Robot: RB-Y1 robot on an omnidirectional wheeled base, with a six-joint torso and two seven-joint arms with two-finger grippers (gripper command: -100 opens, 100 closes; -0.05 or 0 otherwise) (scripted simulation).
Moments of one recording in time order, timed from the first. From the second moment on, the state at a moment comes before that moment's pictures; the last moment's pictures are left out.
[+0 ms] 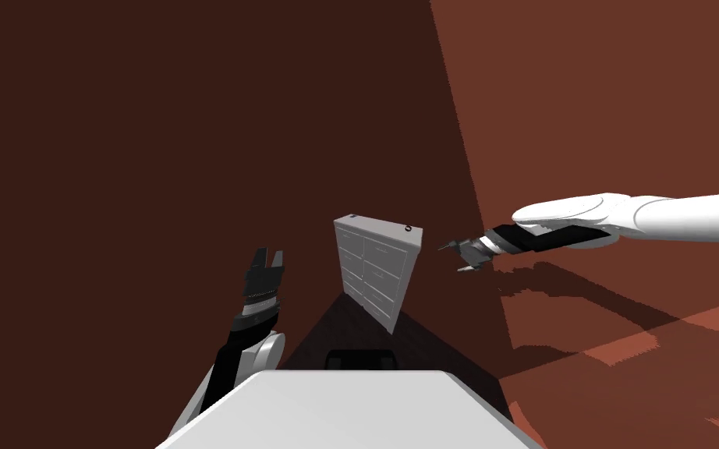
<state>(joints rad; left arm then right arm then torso) 0.52 0.03 0.05 -2.21 0.09 -0.61 -0.15 0.63 -2.27 -0.07 -1.47 0.19 -0.89 1.12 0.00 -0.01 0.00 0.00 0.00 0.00</state>
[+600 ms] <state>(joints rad) 0.52 0.03 0.05 -2.21 0.09 -0.61 -0.15 0.62 -2.44 -0.04 -1.37 0.22 -0.95 1.18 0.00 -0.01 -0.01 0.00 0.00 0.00</state>
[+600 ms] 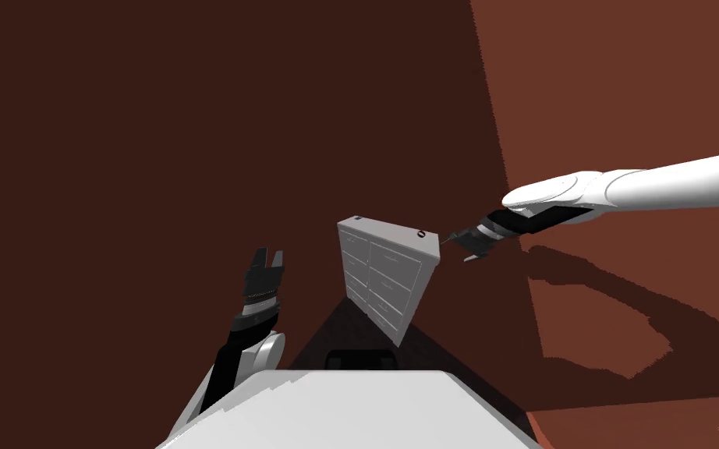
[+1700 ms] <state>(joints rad) 0.52 0.03 0.05 -2.21 0.09 -0.61 -0.15 0.67 -2.63 -0.04 -1.20 0.23 -1.03 1.24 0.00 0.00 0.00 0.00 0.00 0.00</state>
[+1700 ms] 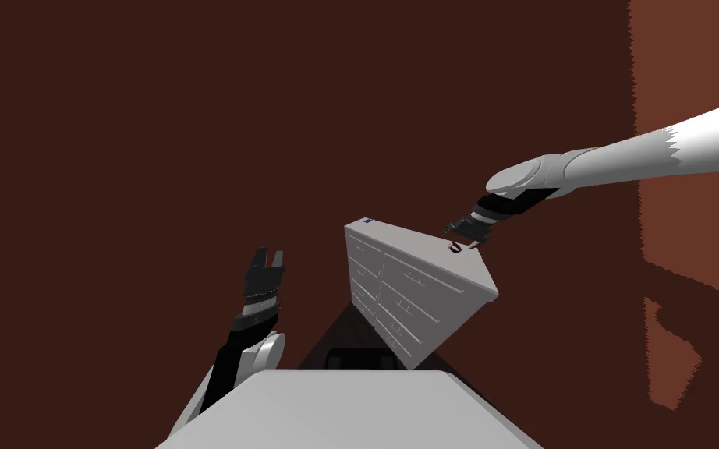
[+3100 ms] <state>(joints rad) 0.52 0.03 0.05 -2.21 0.09 -0.61 -0.15 0.76 -2.36 0.05 -0.94 0.29 -1.12 1.36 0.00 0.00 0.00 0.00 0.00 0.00</state>
